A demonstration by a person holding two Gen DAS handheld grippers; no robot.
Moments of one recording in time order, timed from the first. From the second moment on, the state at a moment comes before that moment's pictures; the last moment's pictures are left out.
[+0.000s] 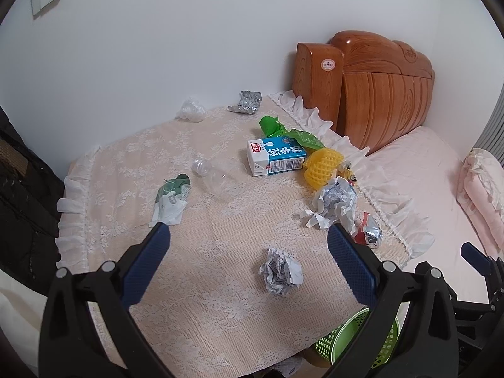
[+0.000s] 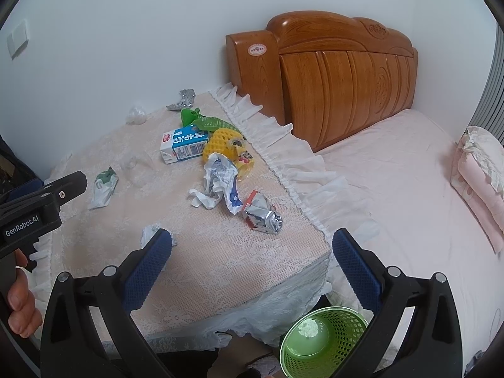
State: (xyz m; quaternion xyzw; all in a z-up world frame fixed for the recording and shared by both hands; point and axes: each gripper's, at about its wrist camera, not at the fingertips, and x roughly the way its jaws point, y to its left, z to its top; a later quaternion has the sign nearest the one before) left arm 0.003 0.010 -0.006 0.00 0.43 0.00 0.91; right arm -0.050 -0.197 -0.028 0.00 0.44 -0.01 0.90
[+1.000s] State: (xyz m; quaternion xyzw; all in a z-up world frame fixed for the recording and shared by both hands) left arm 0.013 0.042 -0.027 0.01 0.42 -0.01 0.91; right arm -0.045 -0.191 -0.037 0.01 0.45 0.00 0.89
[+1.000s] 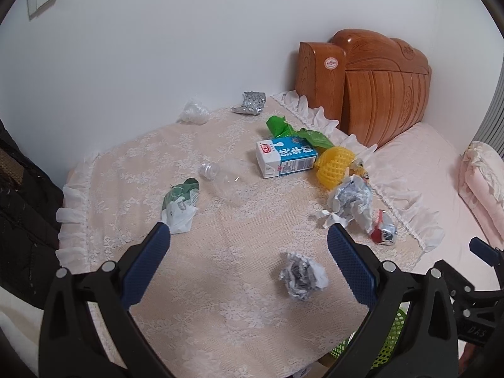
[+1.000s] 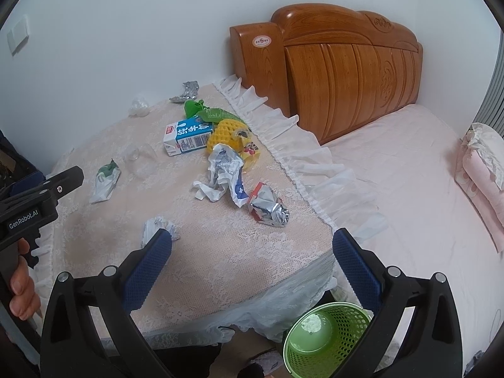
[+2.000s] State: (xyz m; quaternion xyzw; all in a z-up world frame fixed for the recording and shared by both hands) left arm 0.160 0.144 -0.162 0.03 0.55 -0.03 0.83; right arm 0.012 -0.105 -0.135 0.02 0.57 0.04 0.82
